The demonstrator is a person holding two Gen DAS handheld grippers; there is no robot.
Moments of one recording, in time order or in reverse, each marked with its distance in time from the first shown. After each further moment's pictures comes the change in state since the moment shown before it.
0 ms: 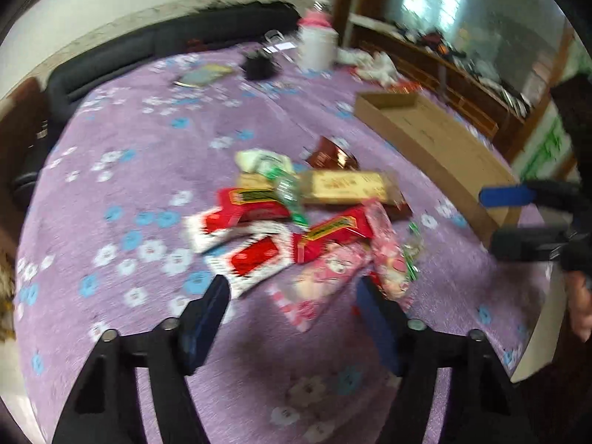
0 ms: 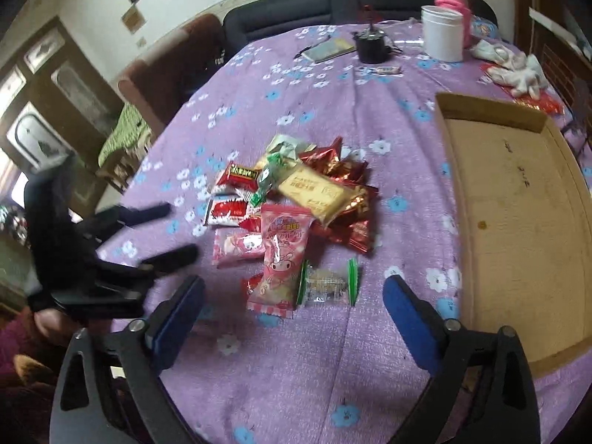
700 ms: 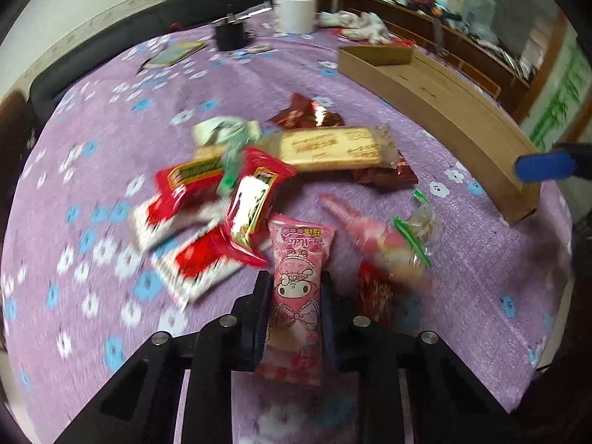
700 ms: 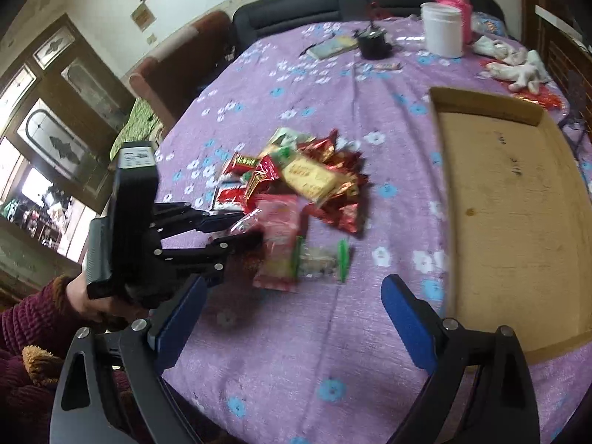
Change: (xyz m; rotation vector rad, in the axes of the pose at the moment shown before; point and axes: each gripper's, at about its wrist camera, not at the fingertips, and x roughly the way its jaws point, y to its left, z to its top) left arm 0.032 -0.015 -0.009 0.025 0.080 0.041; right arm -0.004 -0.001 -0.011 -0.050 0.043 0.045
